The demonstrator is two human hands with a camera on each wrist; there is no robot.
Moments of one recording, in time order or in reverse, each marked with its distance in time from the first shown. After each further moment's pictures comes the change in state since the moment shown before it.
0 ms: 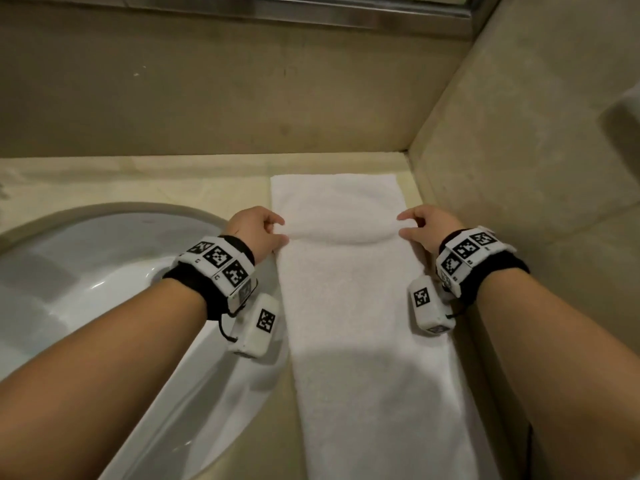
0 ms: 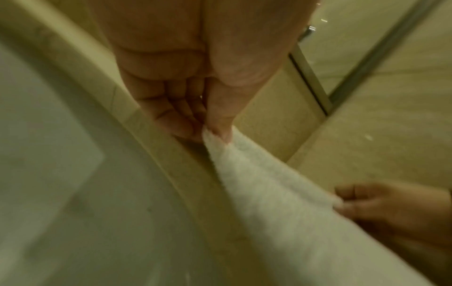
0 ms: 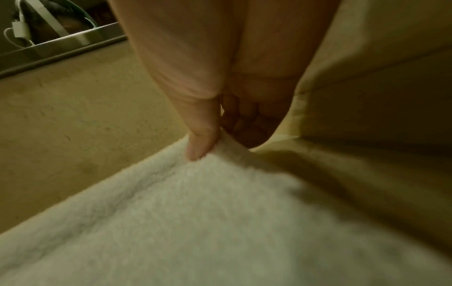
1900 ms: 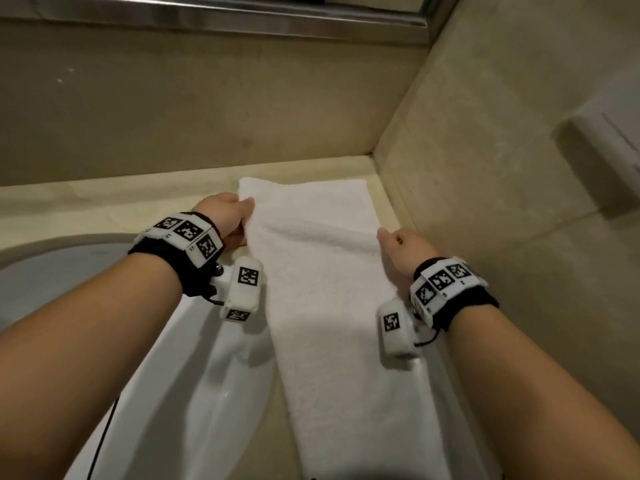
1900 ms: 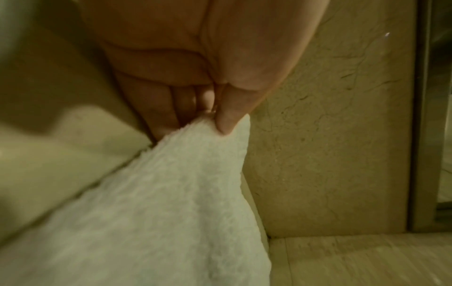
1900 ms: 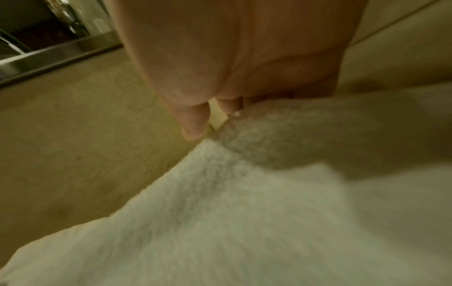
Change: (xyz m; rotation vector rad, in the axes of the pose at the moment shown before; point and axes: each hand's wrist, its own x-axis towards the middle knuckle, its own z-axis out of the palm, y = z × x) left_hand 0.058 0.020 -0.015 -0.585 -0.184 -0.334; right_hand -0.013 0.011 0.019 0.028 0.008 0.292
